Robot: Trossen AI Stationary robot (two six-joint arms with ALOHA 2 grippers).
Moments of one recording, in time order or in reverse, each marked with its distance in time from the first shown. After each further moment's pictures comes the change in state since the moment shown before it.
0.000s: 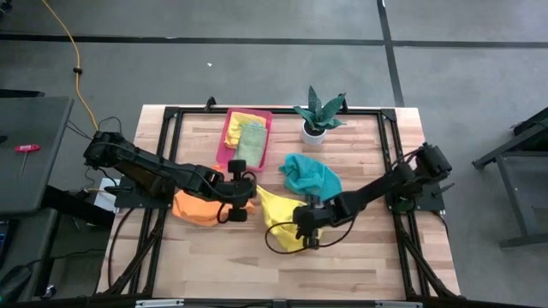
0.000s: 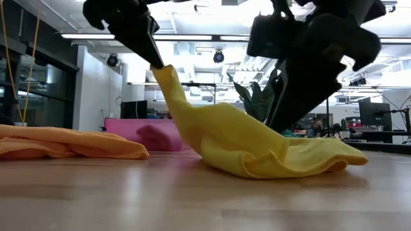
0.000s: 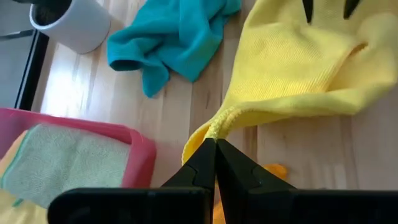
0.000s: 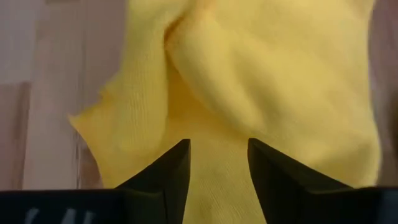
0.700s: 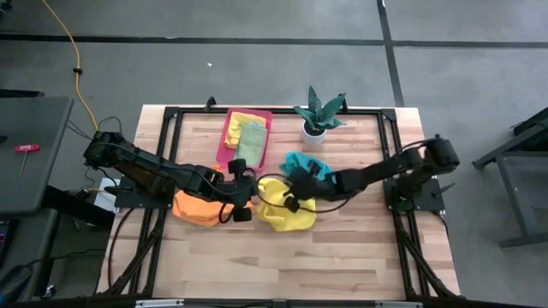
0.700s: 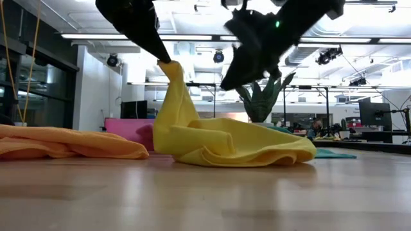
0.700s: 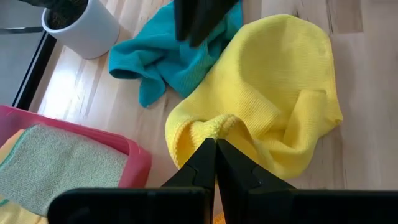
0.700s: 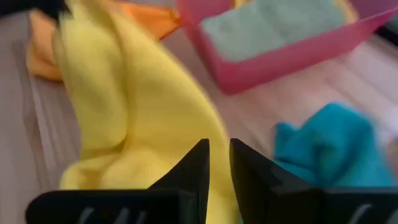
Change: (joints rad) left arm -0.002 0.000 0.000 0.063 -0.020 -0.072; right arm -0.184 -0.134 0.000 0.115 0.346 0.082
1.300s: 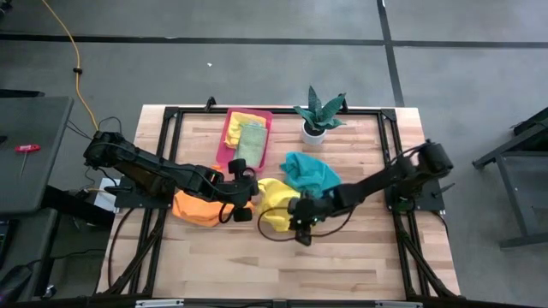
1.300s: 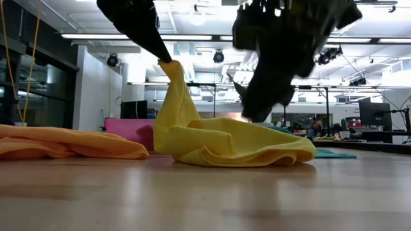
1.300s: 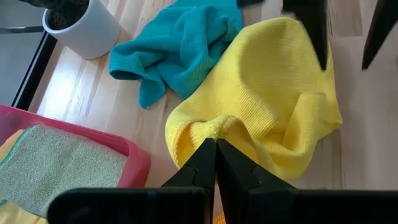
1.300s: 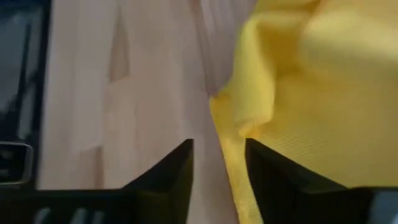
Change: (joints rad) left arm 0.000 0.000 0.000 0.006 -0.002 -0.007; right arm 0.114 0.114 0.000 0.012 -0.495 0.049
